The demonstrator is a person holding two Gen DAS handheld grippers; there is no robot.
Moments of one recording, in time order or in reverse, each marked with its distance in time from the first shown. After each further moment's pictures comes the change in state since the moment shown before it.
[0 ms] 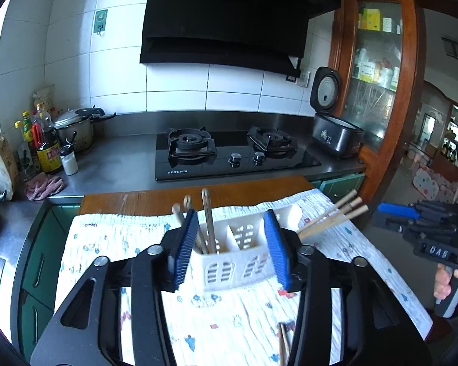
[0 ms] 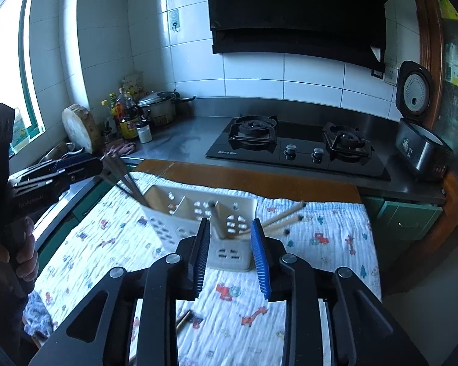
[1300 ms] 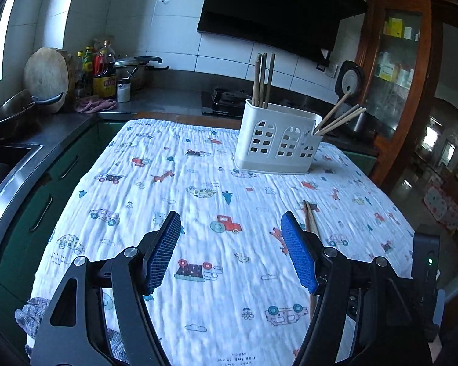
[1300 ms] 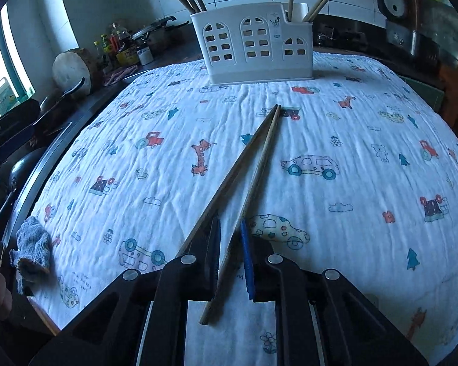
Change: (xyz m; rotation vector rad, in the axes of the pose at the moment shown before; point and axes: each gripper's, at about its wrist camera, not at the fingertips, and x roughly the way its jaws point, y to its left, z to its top) left arm -0.118 0.047 -0.211 -0.160 0.028 0.095; right arm 0.029 0.149 -0.246 0.194 0.238 -0.047
